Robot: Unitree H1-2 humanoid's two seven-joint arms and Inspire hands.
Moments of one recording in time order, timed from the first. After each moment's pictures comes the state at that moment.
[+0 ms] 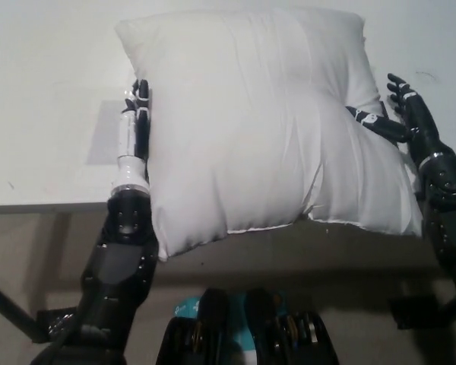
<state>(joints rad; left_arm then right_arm) -0.83 0.01 0.12 0.99 0.08 -0.34 0.31 -0.85 -0.21 -0.05 0.93 -0.11 -0.02 -0.02</state>
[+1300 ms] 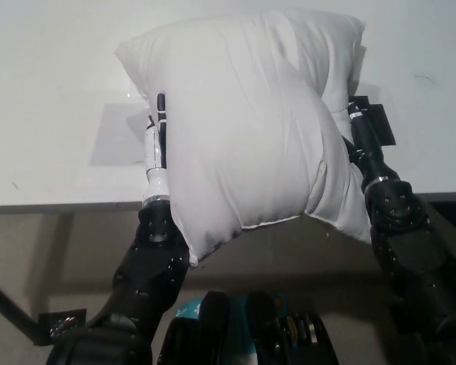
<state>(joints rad) -0.89 -0.05 0.10 1.22 -0.01 -0.46 0.33 -0.81 -0.07 0.03 0.94 -0.05 -0.14 -0.06</state>
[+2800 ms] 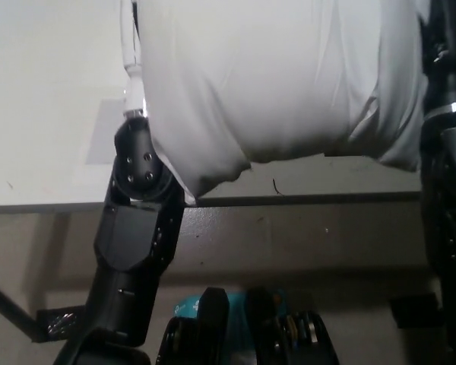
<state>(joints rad) -0.87 -0.04 0.00 0.23 -0.03 -0.12 0.32 -0.79 -0.11 -0.03 -0.07 0.03 0.17 -0.09</state>
